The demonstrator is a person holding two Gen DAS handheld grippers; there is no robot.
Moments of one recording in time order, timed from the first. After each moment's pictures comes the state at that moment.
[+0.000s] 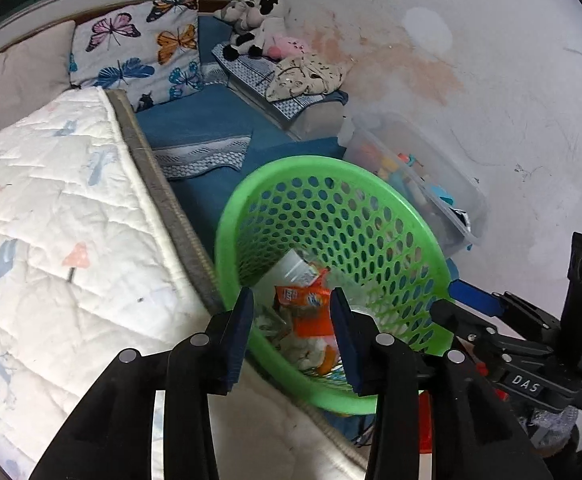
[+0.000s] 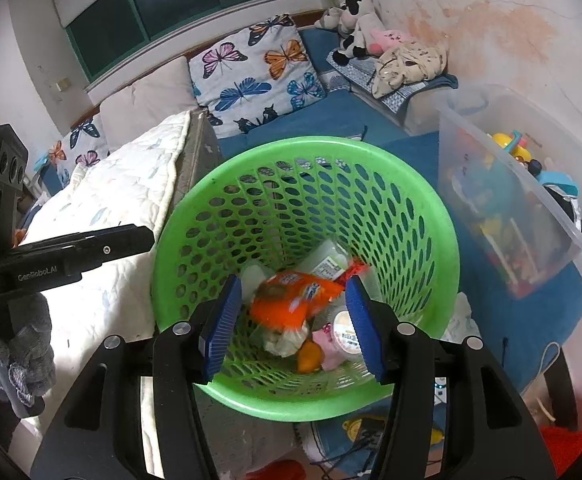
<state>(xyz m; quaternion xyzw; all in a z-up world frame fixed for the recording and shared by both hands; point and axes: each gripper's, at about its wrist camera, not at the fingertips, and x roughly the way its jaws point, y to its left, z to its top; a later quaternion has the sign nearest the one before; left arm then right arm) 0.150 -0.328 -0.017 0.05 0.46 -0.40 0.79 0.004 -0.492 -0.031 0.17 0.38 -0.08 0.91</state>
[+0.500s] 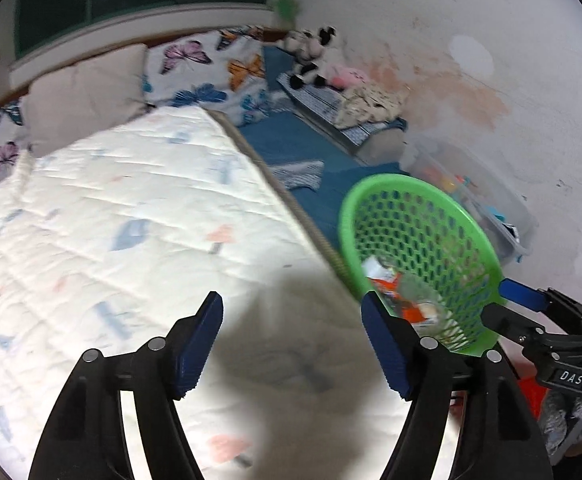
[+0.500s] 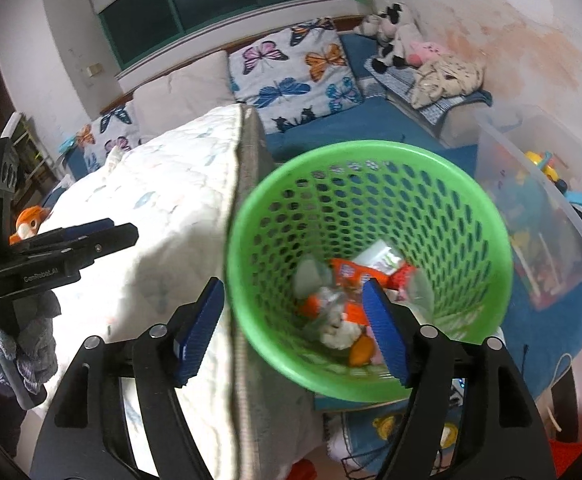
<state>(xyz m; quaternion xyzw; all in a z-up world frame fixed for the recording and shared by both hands) 0.140 -0.230 0.005 0.07 0.41 -0.30 0.86 0.010 -0.428 -0.016 0.14 0.37 -0.03 0.92</state>
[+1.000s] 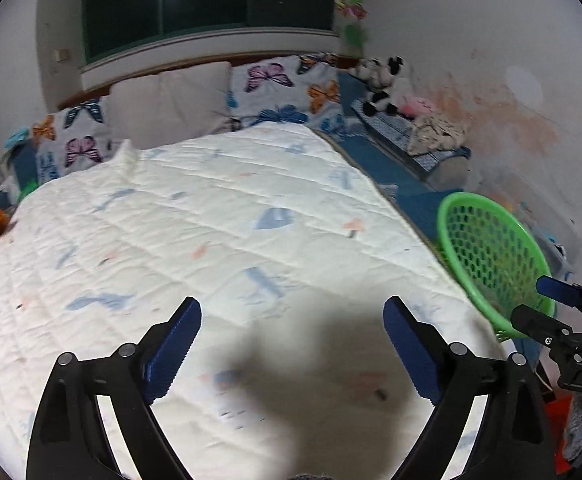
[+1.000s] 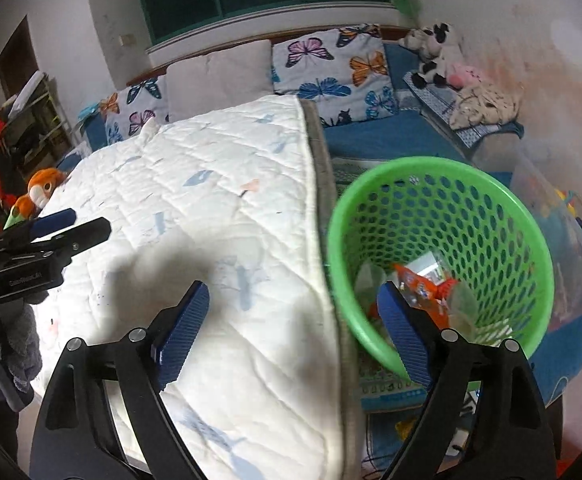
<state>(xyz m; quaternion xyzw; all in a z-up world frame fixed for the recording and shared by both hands) 0.122 -0.120 0.020 0.06 0.37 -0.19 0.91 0.031 -0.341 -0.008 0.08 0.37 0.00 0.92</state>
